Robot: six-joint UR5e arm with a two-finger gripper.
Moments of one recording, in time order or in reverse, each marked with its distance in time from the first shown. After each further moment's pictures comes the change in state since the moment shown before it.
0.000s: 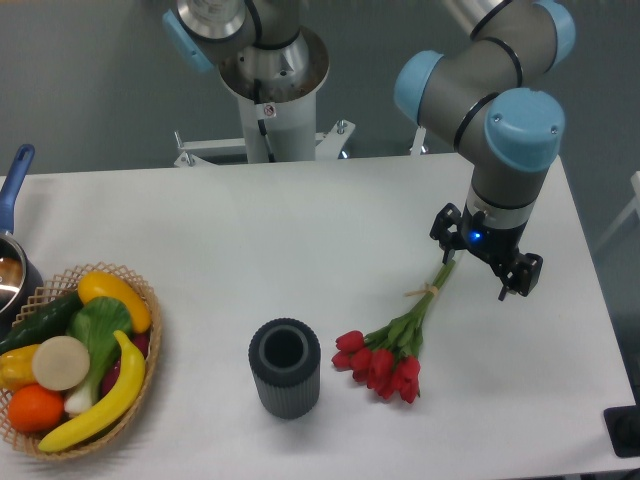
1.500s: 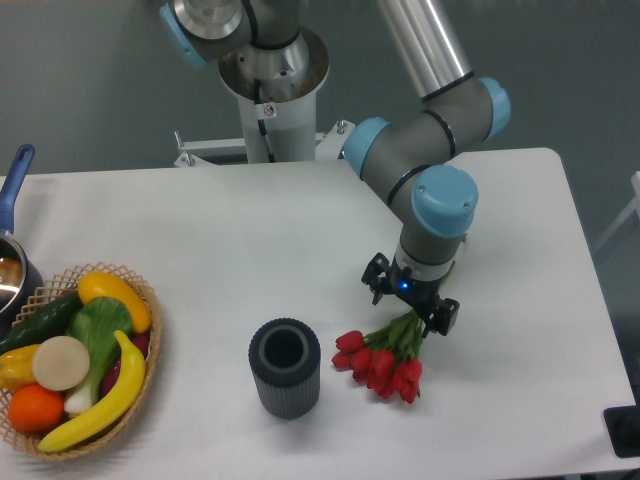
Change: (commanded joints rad) arm -0.095 -0.112 -0.204 0.278 -0.063 -0.179
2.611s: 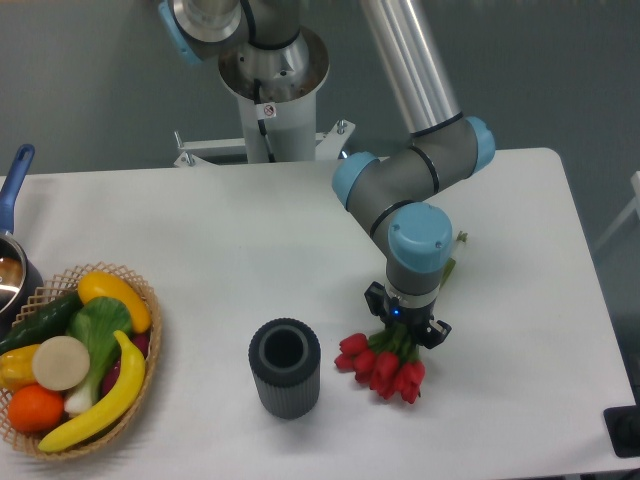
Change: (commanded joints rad) arm -0.041 -0.037 0.041 0.049 0.106 -0.132
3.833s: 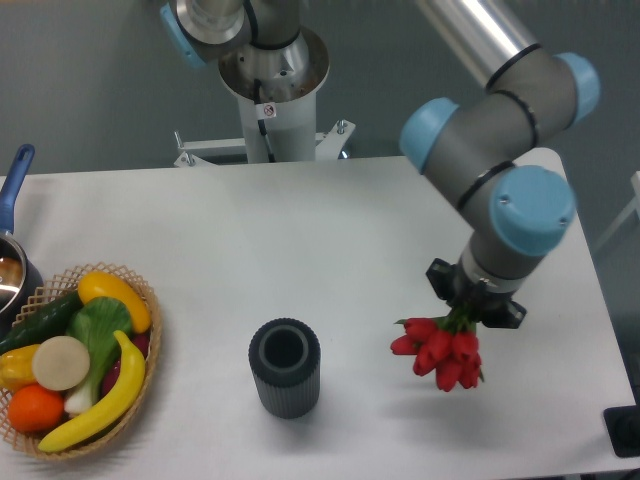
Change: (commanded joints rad) arm 0.069 -0.093 0.629 -0.741 -0.005 0.104
